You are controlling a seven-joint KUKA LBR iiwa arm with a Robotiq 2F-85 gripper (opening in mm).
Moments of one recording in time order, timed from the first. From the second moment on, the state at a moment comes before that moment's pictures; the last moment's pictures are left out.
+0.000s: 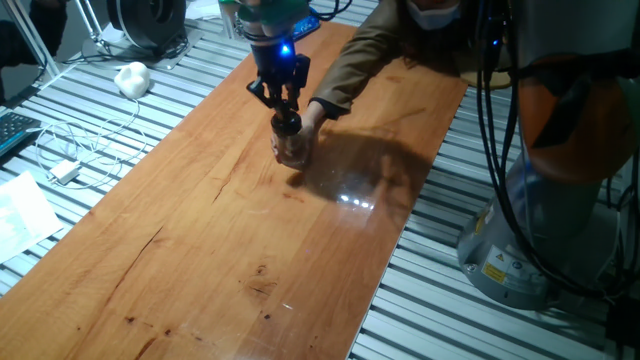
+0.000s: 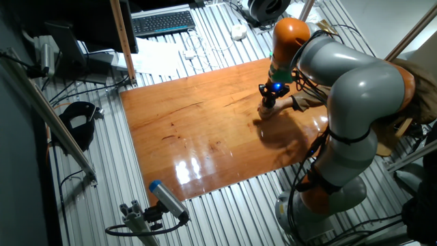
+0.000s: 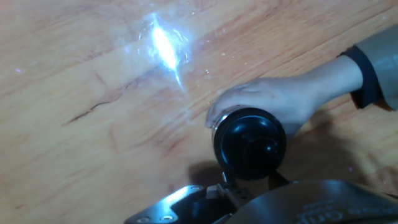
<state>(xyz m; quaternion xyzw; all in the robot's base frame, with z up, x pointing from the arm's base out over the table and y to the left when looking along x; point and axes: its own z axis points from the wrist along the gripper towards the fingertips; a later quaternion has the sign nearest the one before) 0.486 -0.026 0.170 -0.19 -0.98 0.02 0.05</state>
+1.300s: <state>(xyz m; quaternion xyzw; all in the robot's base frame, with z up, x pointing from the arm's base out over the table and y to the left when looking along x) 0.509 -0.022 0.137 -0.20 -0.98 0.00 0.02</state>
